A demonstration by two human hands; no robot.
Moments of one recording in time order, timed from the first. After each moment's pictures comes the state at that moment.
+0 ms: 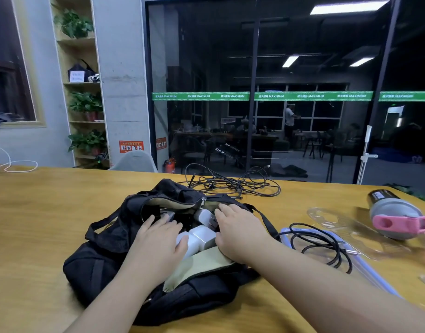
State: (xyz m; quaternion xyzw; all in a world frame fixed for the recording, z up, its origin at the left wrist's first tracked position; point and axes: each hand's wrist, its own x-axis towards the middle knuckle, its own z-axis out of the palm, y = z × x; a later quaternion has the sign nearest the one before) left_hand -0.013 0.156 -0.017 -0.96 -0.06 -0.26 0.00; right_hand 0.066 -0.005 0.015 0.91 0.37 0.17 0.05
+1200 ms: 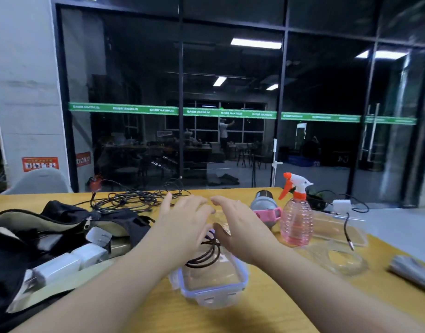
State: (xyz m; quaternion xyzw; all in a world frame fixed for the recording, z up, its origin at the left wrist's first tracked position) left_hand 0.013 -0.068 0.052 -0.88 0.21 -0.41 0.07; right_hand 0.032 -0.230 0.049 0.90 0.30 0.27 -0.15
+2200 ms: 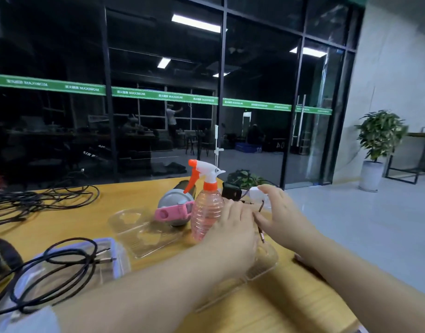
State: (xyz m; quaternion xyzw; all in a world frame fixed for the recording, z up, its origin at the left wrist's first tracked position) left_hand 0.071 -0.341 0.026 -0.91 0.35 -0.15 -0.14; right_hand 0.078 -0.492 0.027 0.94 0.03 0.28 -0.20
